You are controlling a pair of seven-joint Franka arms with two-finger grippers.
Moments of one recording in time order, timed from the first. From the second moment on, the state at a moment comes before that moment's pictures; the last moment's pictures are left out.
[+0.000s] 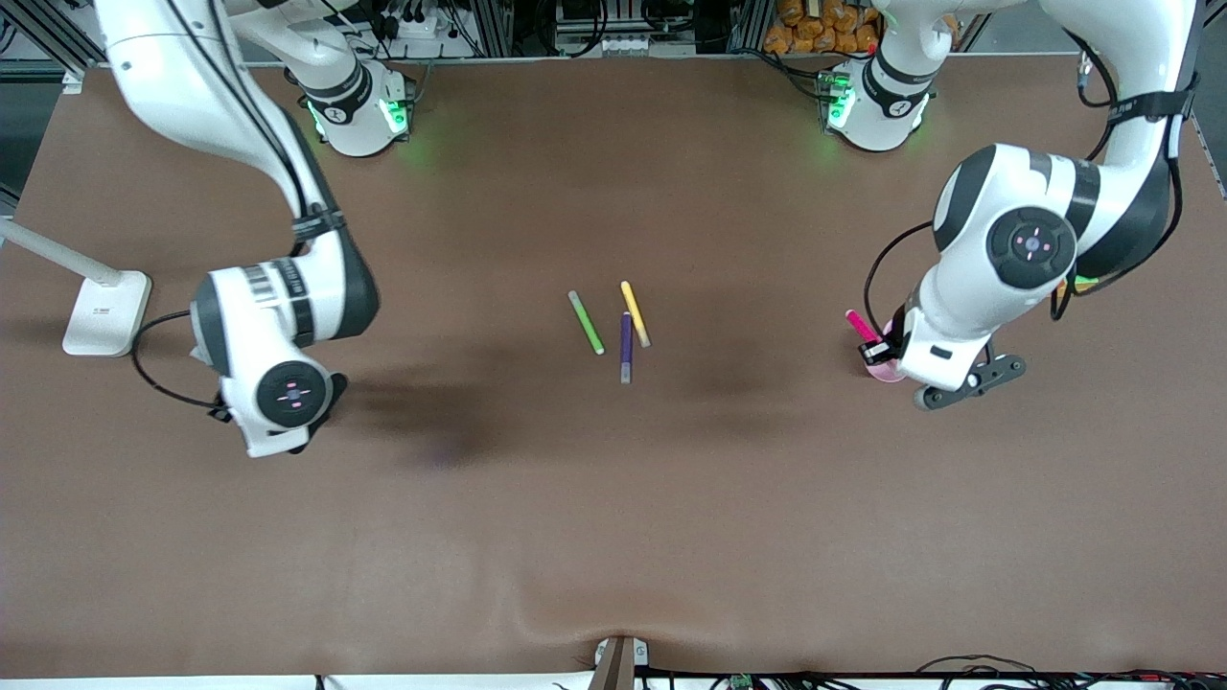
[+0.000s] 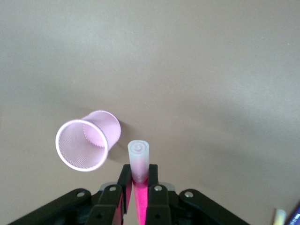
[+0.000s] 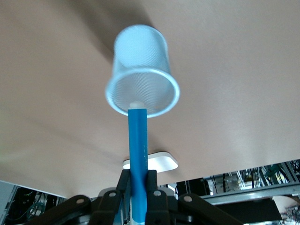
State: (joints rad) left arm 0.05 0.20 -0.34 -1.90 0.15 2.05 -0.69; right arm 0.25 0.57 -0.07 -1.49 -0.56 1.57 -0.77
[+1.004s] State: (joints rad) left arm 0.22 -0.04 -0.34 -2.34 0.15 2.45 -0.36; right arm 0.18 0.57 -0.06 -1.68 -0.56 1.86 -0.78
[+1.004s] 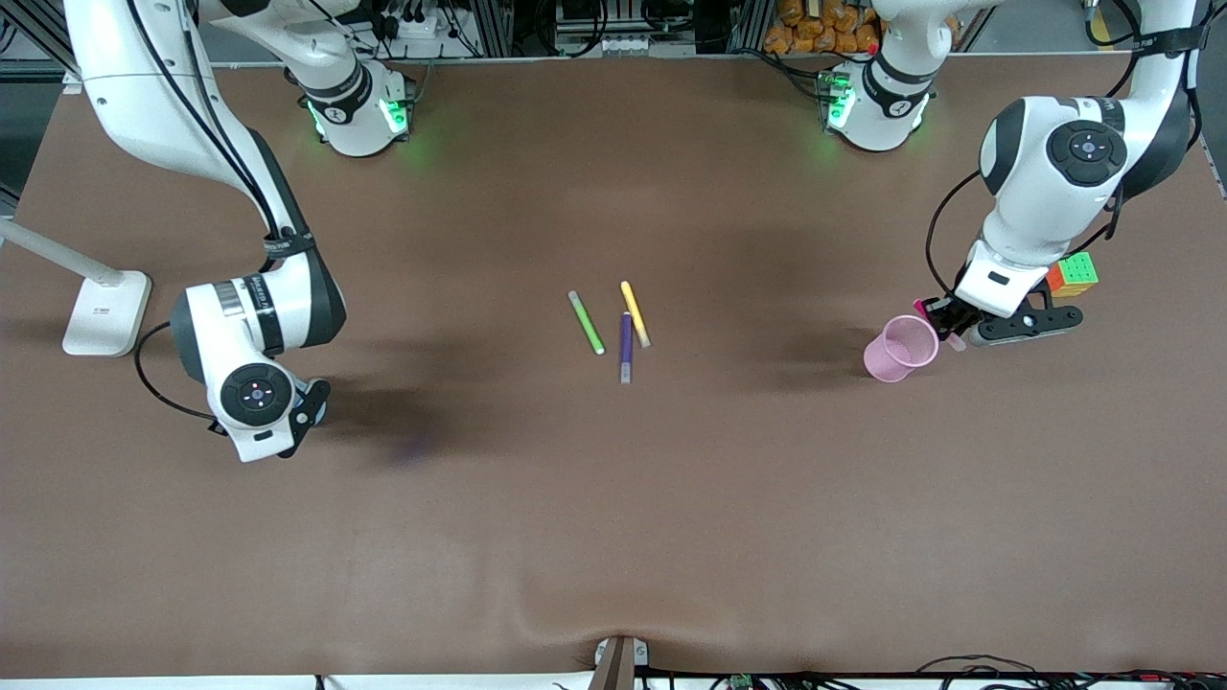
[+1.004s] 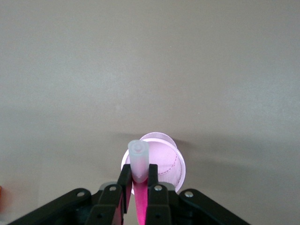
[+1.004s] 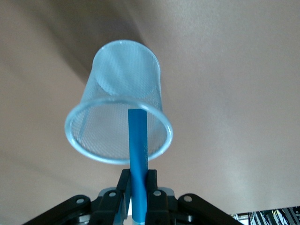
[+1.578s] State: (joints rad) left arm 0.22 -0.04 -0.34 -2.36 0.15 2.49 -0.36; right arm 0.18 0.57 -0.05 -1.69 -0.56 1.86 -0.75
